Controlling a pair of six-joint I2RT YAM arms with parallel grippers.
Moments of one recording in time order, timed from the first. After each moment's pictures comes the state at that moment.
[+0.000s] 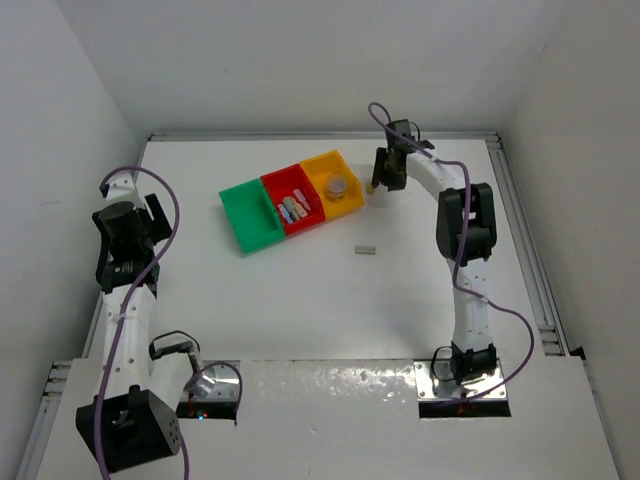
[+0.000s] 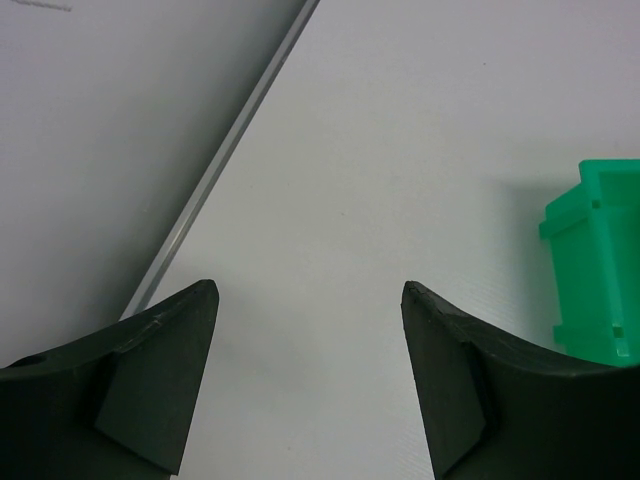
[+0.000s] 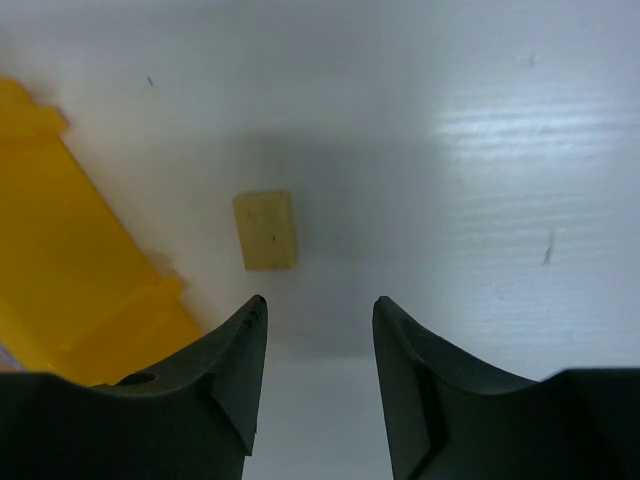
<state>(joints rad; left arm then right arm) 0.29 0.86 0.72 -0.27 -0.20 -0.03 0.21 2.34 1.92 -0.58 0.04 0.35</state>
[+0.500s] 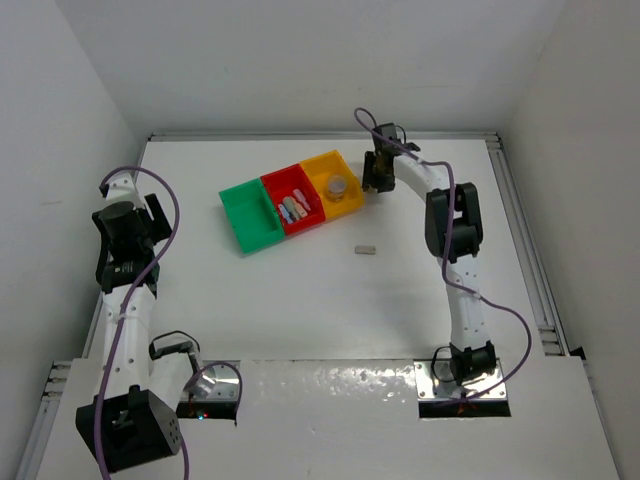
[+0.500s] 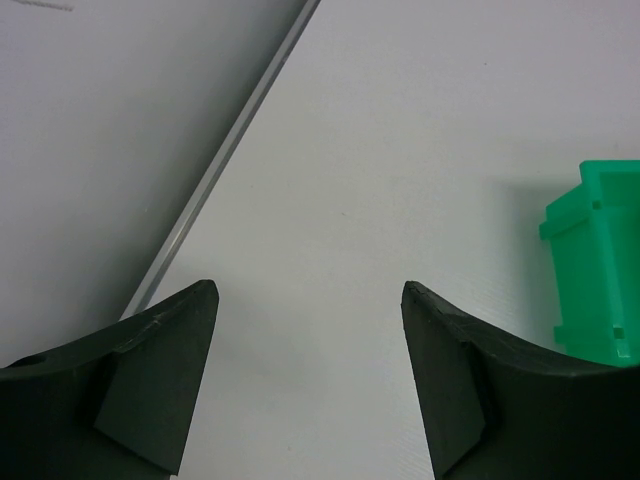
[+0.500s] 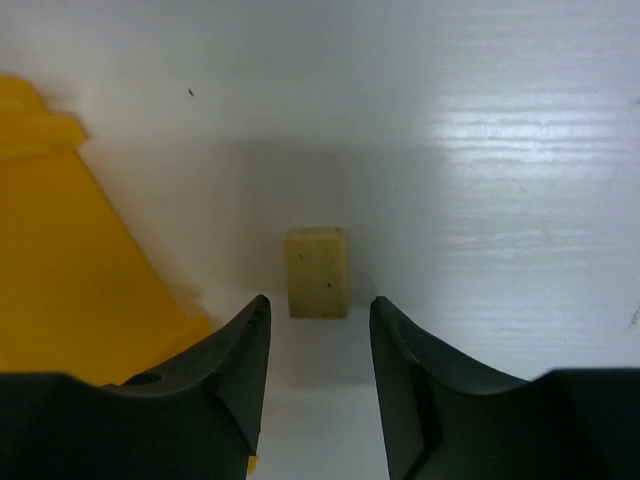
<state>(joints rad) 0.29 0.86 0.72 -0.27 -0.20 -0.03 0.26 2.45 2.00 -0.59 0.04 0.33</state>
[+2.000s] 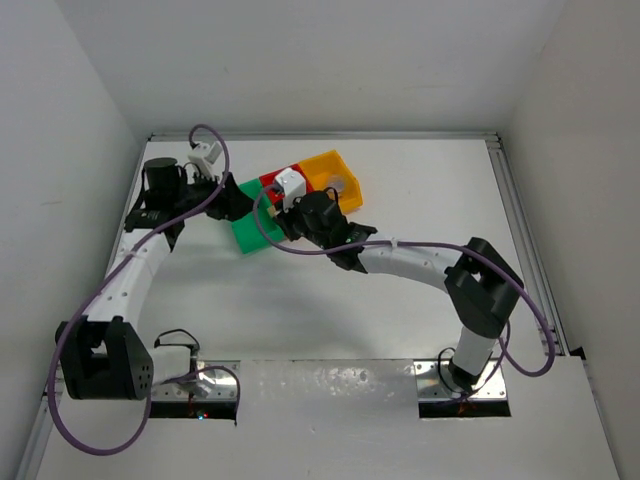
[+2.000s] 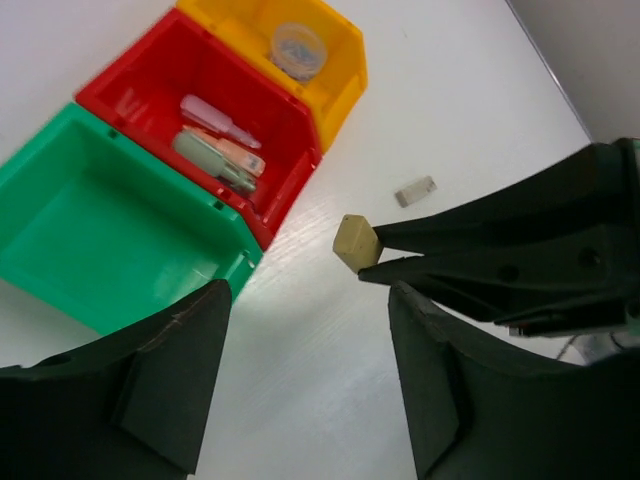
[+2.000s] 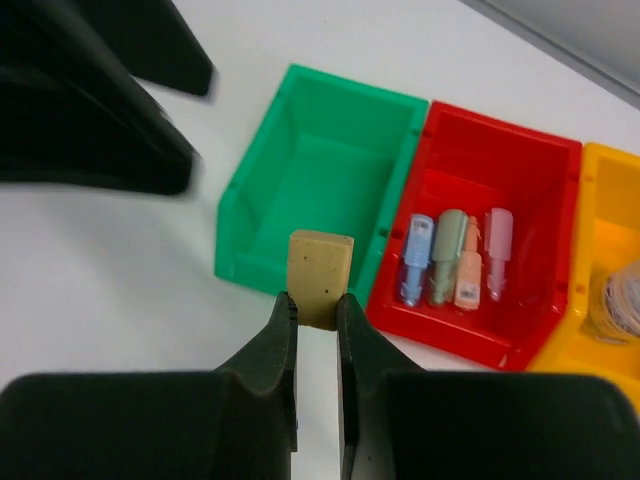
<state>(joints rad) 0.01 1.20 0.98 -0.28 0.72 -0.09 0.89 1.77 1.16 0.29 0.14 0.02</state>
